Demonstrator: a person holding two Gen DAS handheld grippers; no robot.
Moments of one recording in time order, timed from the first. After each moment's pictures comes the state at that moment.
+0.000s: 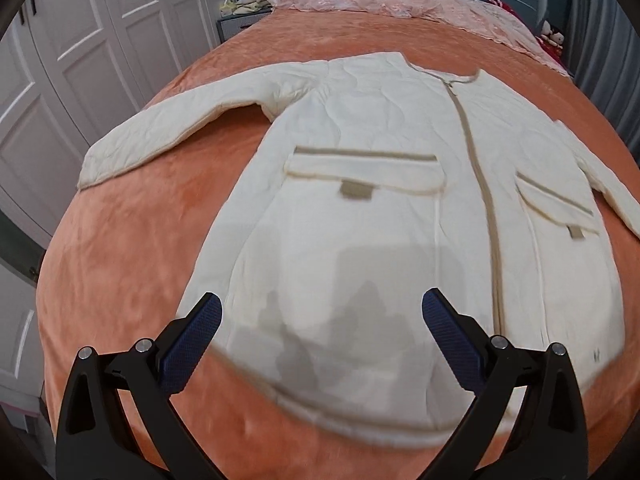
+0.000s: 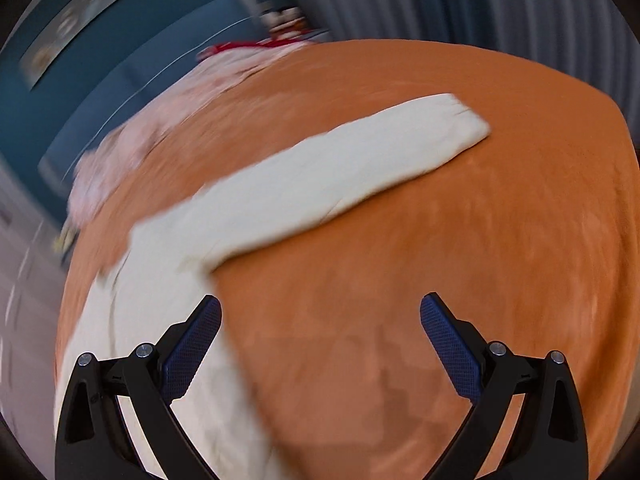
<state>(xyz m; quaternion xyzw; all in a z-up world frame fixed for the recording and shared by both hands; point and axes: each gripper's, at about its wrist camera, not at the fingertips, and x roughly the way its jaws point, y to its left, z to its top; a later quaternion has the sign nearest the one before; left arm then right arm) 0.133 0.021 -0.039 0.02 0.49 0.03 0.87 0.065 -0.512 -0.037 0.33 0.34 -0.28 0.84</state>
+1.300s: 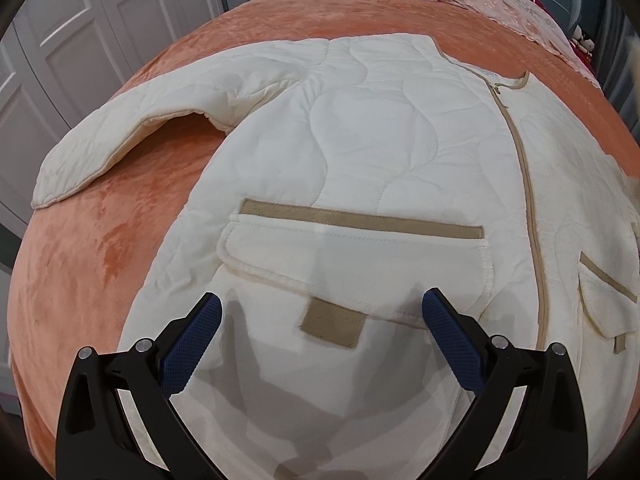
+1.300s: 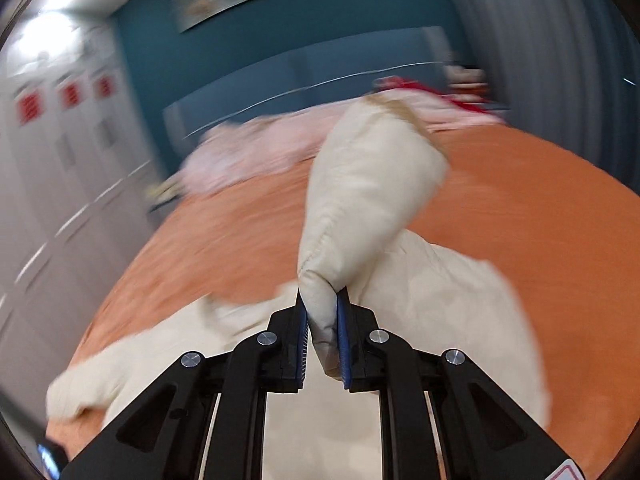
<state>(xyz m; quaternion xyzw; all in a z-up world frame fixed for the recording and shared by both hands) 0.250 0.005 -0.087 -0.01 0.52 0.05 0.85 0.329 -0.363 0.046 0.15 0.28 -0.01 0.95</state>
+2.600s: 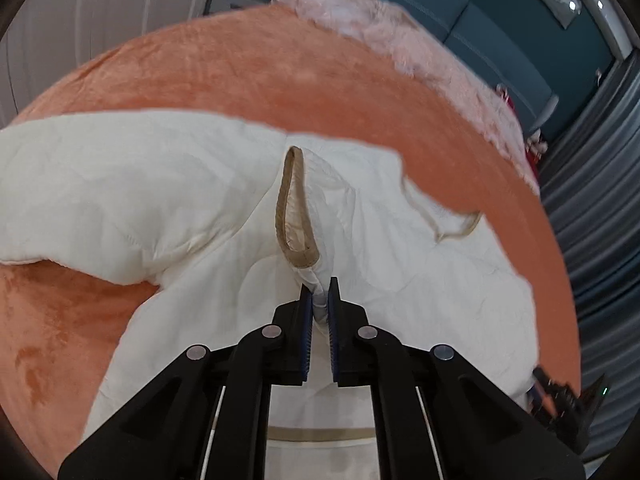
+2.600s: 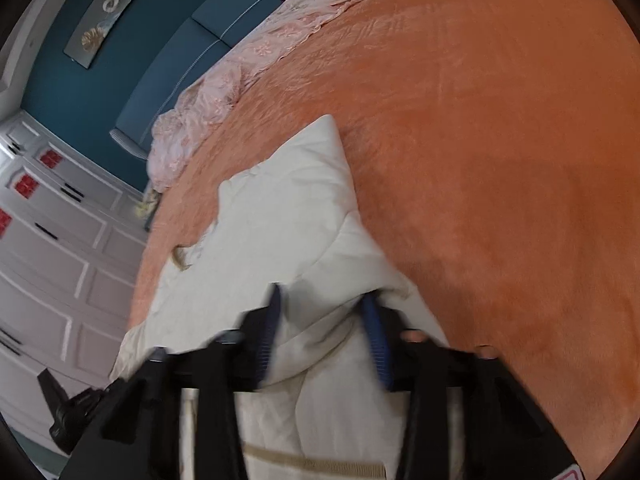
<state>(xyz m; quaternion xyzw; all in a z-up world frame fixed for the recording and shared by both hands) 0.371 0.045 -0.054 -0.20 0.47 -0.05 0.86 0.277 -0.427 -0.110 0.38 0.36 -0.07 0.85</state>
